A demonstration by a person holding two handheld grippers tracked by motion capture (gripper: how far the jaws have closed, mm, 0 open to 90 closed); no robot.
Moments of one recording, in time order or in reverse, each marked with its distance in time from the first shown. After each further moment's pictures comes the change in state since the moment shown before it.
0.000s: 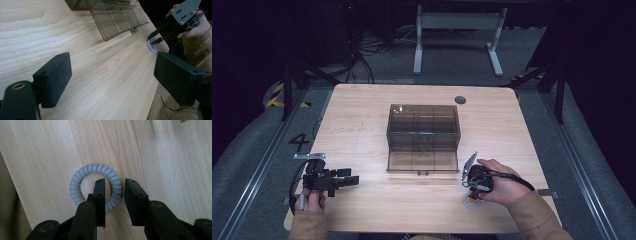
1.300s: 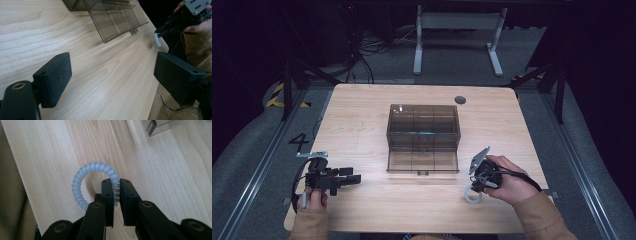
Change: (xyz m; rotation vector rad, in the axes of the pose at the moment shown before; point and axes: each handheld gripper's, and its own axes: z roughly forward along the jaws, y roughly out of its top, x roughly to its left) left arm 0.001 0.005 0.006 0.010 -0.007 0.010; right arm 0.000 -0.012 -0.029 -0.128 -0.036 0.048
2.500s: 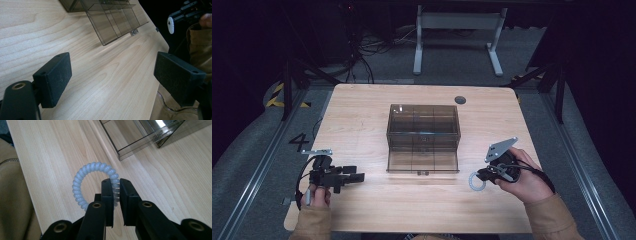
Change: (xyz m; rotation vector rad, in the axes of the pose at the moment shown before) left arm 0.000 0.006 0.008 0.018 -0.004 0.008; right arm -0.004 -0.016 -0.047 -0.244 -0.079 0.071
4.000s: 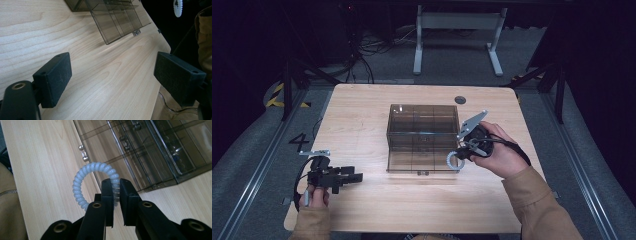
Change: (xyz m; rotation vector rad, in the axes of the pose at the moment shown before) left arm 0.002 -0.004 -0.006 -0.016 0.016 -0.016; right arm -0.011 0.093 0.006 0.021 0.001 -0.089
